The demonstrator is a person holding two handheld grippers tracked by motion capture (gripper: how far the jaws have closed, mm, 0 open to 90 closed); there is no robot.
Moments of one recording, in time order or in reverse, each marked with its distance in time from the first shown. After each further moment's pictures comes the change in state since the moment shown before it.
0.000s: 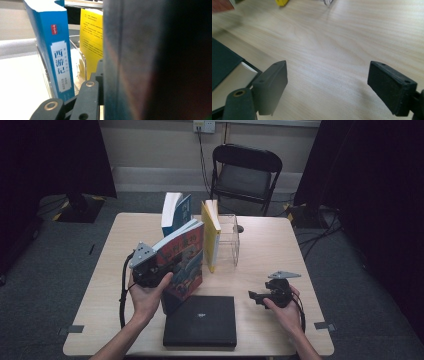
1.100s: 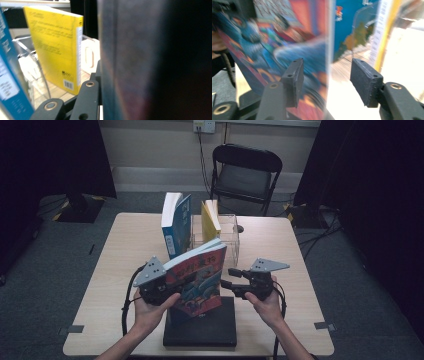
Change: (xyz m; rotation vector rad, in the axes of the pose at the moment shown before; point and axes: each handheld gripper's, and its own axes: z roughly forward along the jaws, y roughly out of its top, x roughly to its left) left arm -0.022 -0.016 -0.018 0.026 -0.254 0.100; right arm 0.083 0.067 -0.035 -0.308 0.367 -0.195
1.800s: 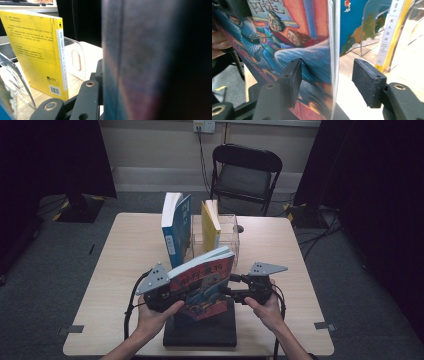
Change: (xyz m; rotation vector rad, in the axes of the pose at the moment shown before) left arm -0.021 -0.005 0.009 -0.017 -0.092 0.084; right arm 0.006 -0.006 0.003 0.032 0.068 0.015
